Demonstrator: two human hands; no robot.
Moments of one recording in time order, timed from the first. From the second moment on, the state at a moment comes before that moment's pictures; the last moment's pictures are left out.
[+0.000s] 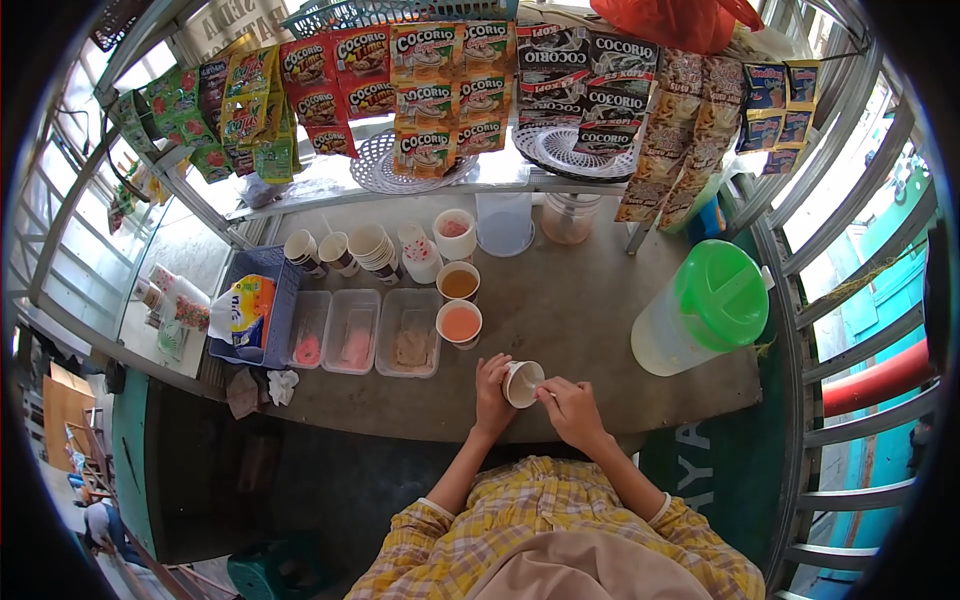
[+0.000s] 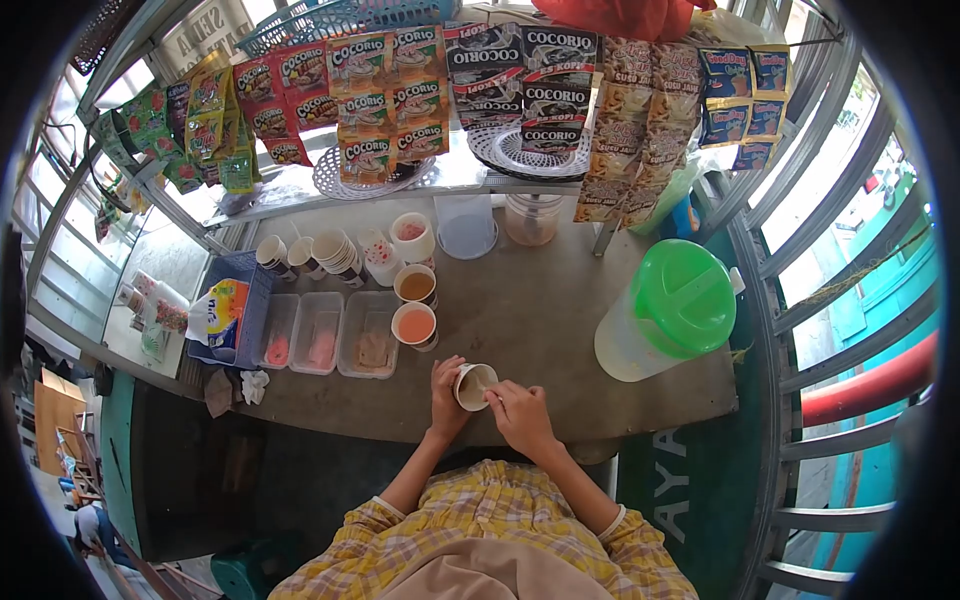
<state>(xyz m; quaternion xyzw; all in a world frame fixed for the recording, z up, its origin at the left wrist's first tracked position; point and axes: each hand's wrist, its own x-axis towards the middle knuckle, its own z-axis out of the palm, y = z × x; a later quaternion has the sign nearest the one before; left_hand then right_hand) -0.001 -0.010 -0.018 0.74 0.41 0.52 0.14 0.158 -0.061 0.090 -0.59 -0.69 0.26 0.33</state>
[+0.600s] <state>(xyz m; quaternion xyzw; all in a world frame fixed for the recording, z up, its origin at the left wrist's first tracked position) -0.002 -0.011 -0.017 0.74 0.42 0.51 0.13 0.156 -0.070 0.091 -0.59 -0.68 0.26 0.36</state>
